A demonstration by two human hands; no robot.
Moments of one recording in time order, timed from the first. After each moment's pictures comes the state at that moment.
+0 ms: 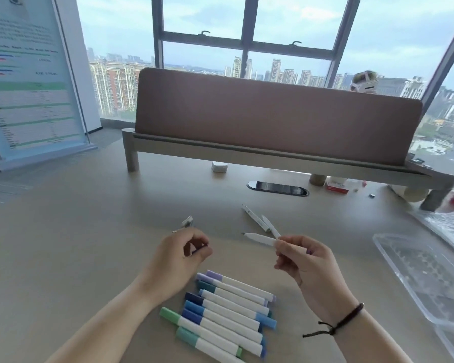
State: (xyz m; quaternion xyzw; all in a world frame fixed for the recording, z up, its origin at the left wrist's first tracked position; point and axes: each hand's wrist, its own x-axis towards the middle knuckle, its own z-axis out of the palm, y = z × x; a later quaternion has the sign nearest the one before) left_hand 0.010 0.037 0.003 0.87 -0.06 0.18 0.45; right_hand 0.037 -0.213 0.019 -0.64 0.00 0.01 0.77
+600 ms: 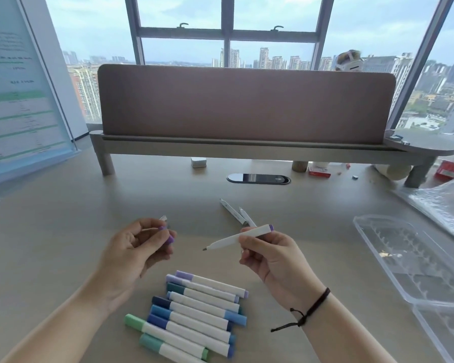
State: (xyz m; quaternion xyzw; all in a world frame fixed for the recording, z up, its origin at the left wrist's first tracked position) left_hand 0.011 0.035 0.015 0.61 0.03 0.08 0.79; right_hand 0.038 -0.214 0.024 -0.50 -0.01 0.14 0.85
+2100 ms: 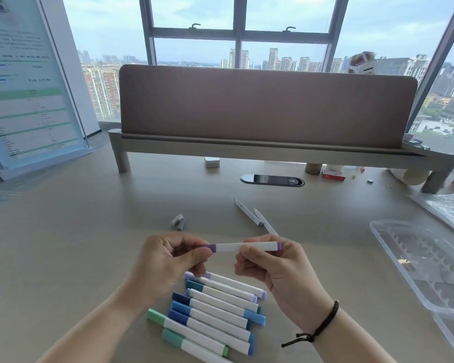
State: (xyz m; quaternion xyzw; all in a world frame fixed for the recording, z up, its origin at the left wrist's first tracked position) left_hand -0.005 0.015 0.023 0.75 -0.05 0.11 0.65; right_hand 0.016 -0.192 0.026 -0.55 -0.07 0.11 0.82
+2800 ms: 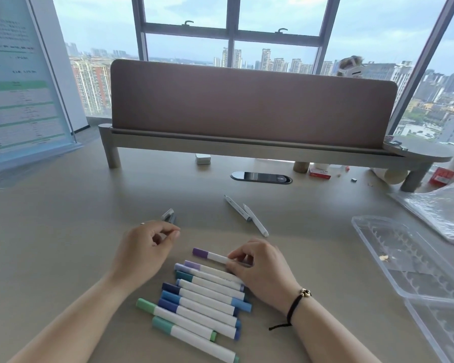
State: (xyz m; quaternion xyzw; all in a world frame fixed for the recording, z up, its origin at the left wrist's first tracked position) left_hand 0.019 0.048 -0.008 0.90 0.01 0.22 0.38; right_hand 0.032 -0.202 -0.009 -0.93 -0.18 -0.06 0.33
